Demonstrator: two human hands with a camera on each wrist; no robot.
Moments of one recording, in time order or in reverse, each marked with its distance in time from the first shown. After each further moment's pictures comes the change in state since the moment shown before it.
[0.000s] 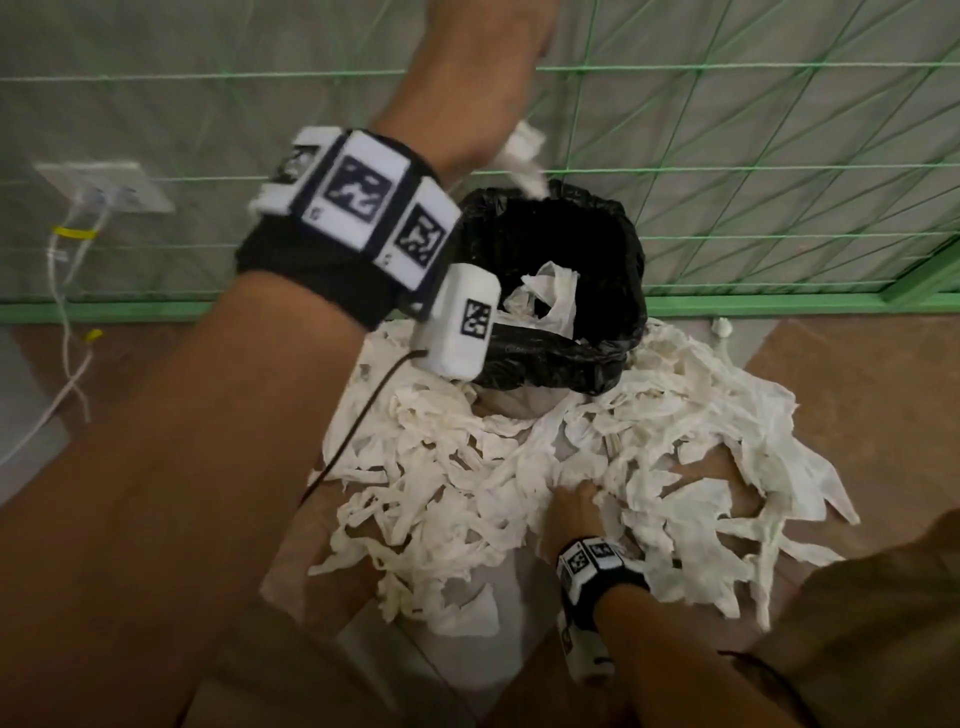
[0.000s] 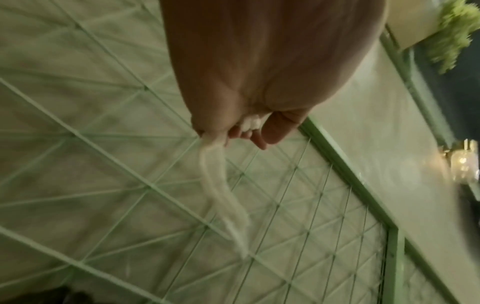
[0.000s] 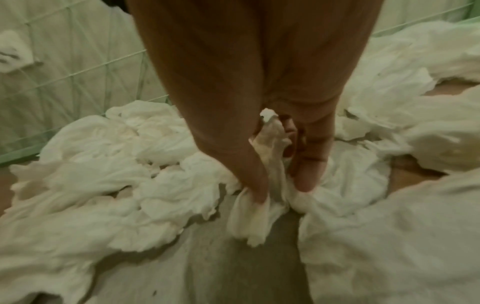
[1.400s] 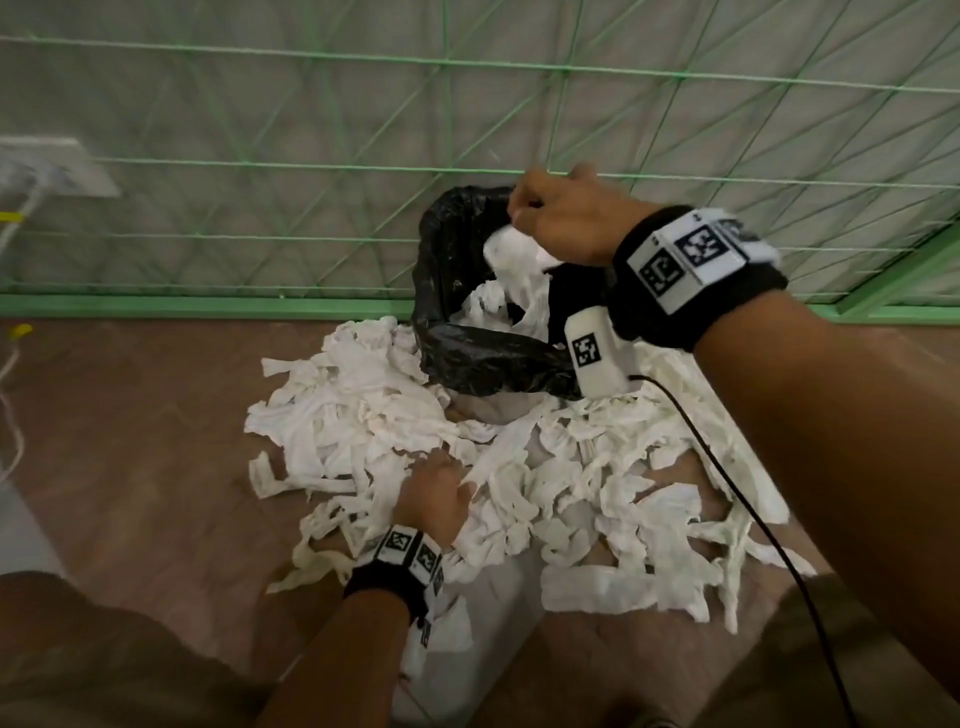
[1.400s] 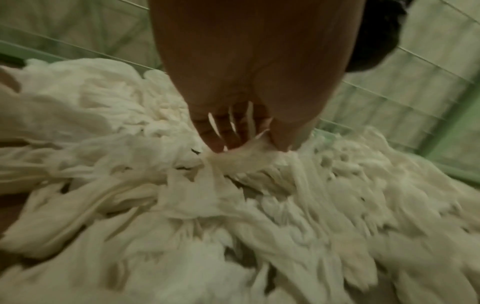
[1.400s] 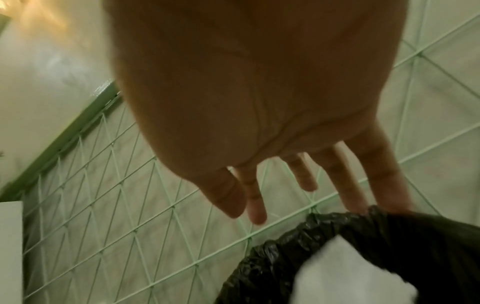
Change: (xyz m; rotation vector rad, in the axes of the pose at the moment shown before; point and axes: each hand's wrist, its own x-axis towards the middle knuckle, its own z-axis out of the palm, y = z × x) left_hand -0.241 -0.218 0.191 0.293 -0.516 -0.387; right_hand -0.032 -0.068 -0.332 0.114 0.349 -0.462
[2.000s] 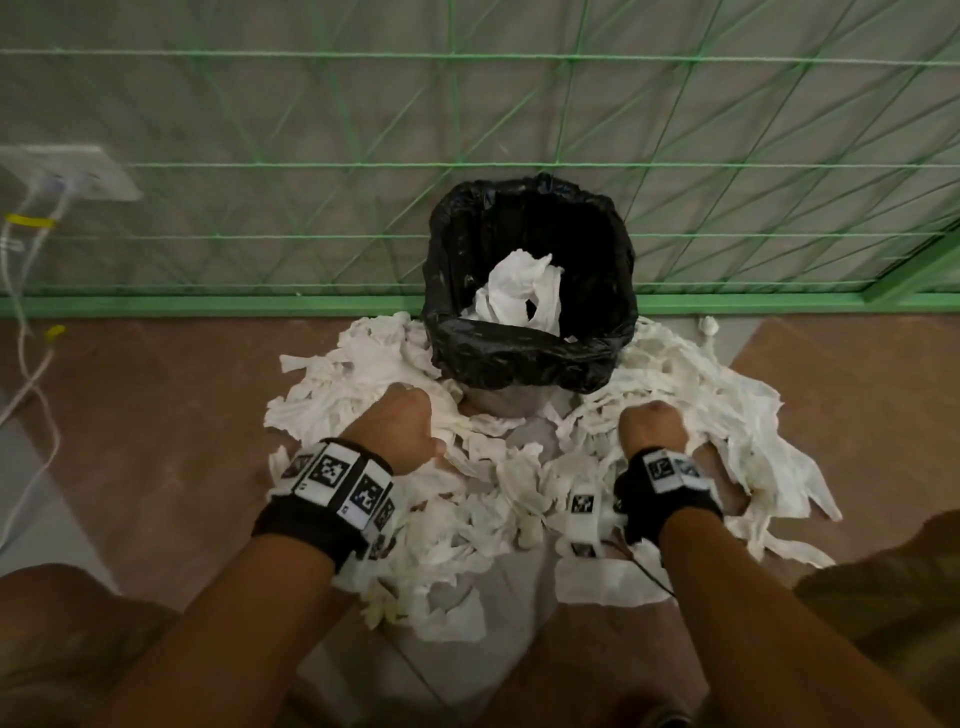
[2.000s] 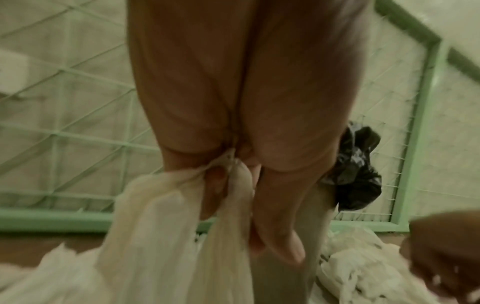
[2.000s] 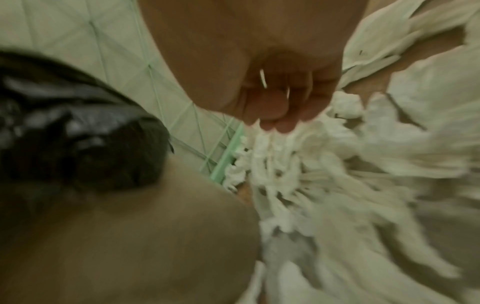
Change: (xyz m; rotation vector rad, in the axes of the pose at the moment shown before) left_hand 0.004 0.021 -0.137 0.158 -0.206 -0.080; right_hand -0.071 0.132 0.181 0.508 0.193 0.872
